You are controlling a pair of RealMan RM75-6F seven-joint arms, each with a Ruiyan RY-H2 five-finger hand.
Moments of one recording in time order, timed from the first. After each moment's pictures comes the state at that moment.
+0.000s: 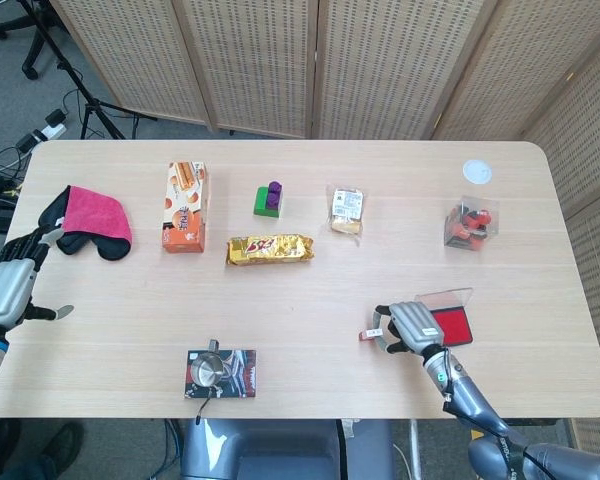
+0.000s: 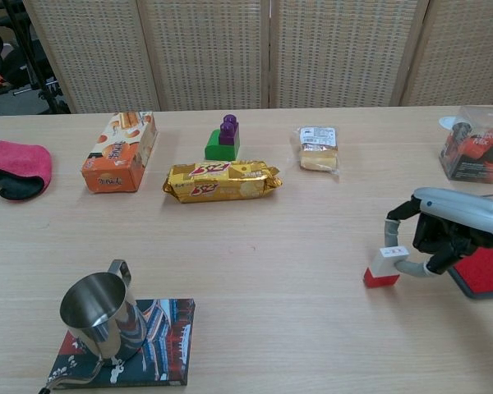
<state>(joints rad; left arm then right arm) -0.39 -0.88 -0.14 -1.92 1.04 1.11 0.12 0.53 -1.50 0.09 -1.51 -1.19 0.91 -0.08</state>
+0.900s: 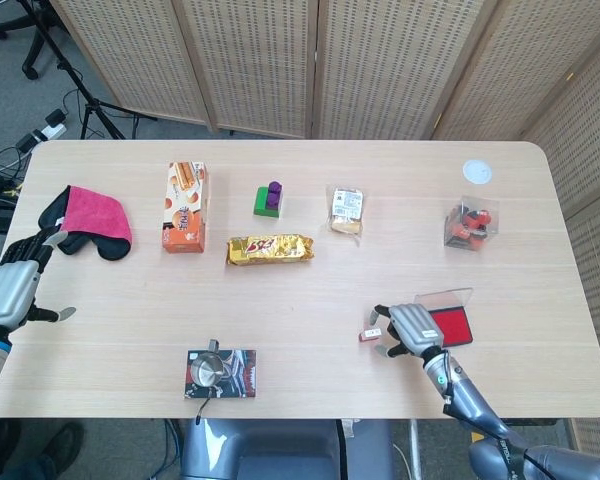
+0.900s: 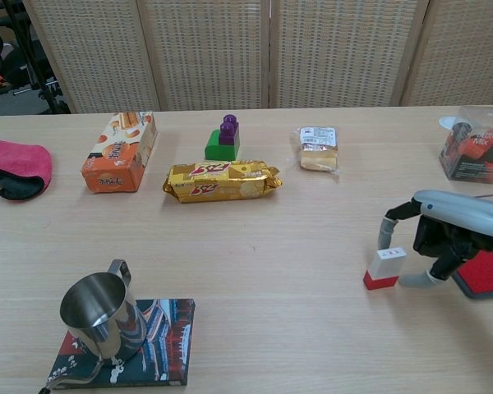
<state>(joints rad) -0.39 -0.88 -0.13 -1.92 1.04 1.11 0.13 0.53 -1.49 0.08 -1.52 -1.20 0.92 -0.08</state>
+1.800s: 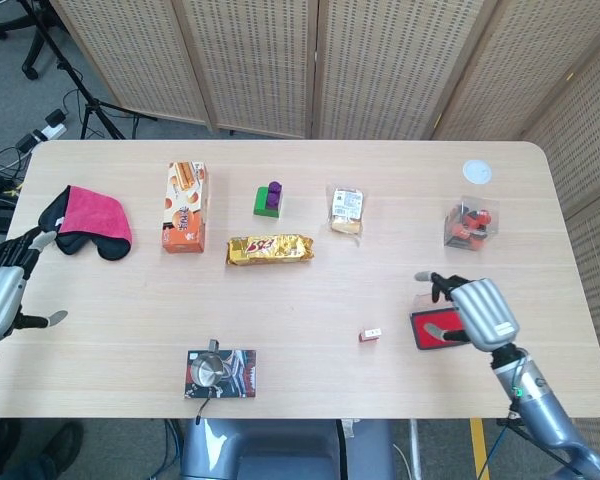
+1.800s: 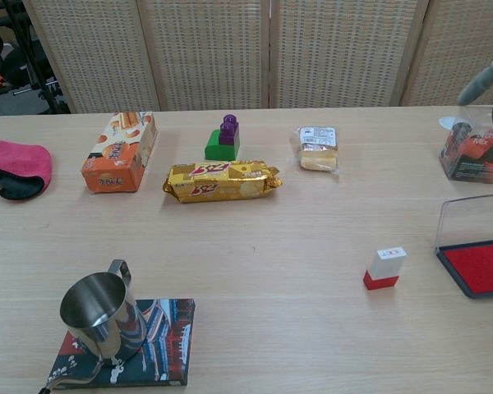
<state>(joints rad) -0.32 -0.85 -0.11 -1.94 1.19 1.22 0.05 0.40 -1.13 0.07 -1.68 -1.54 1.29 0.05</state>
